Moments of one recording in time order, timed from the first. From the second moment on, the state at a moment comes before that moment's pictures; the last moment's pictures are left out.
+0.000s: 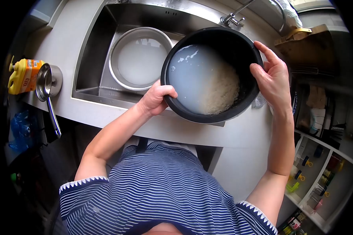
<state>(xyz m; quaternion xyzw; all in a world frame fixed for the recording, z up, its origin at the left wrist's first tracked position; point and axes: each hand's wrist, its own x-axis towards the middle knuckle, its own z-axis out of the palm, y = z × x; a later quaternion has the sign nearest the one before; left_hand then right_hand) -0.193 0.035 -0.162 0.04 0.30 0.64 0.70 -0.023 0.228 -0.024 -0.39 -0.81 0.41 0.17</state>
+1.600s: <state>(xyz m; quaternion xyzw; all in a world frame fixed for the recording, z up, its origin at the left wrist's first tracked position) -0.213 -0.006 -0.186 -0.05 0.20 0.69 0.70 -0.125 0.216 -0.007 -0.29 -0.87 0.39 0.04</state>
